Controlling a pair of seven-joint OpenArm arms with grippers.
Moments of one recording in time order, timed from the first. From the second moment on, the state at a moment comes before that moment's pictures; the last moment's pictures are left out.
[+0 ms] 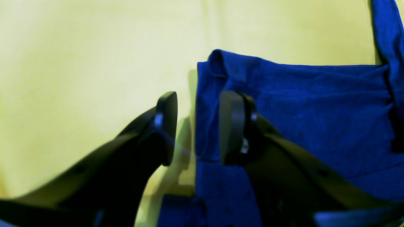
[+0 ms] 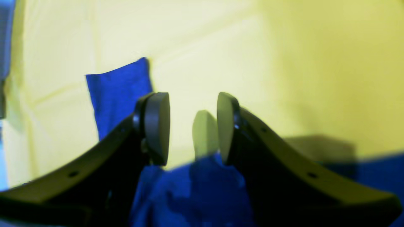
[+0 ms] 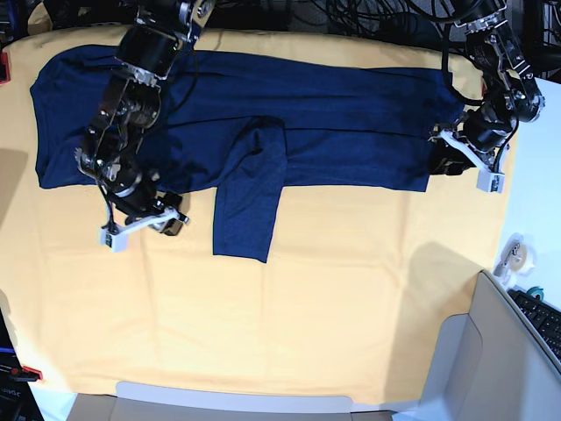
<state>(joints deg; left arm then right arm) 8.1 -12.8 -31.8 92.1 -33.9 -33.4 54.7 11.3 -6.9 26.0 88.6 21.3 10.8 -60.0</state>
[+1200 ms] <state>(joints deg) 7.8 -12.9 -31.8 92.1 -33.8 -33.4 54.7 18.4 -7.9 19.9 69.3 22.9 11.1 -51.8</state>
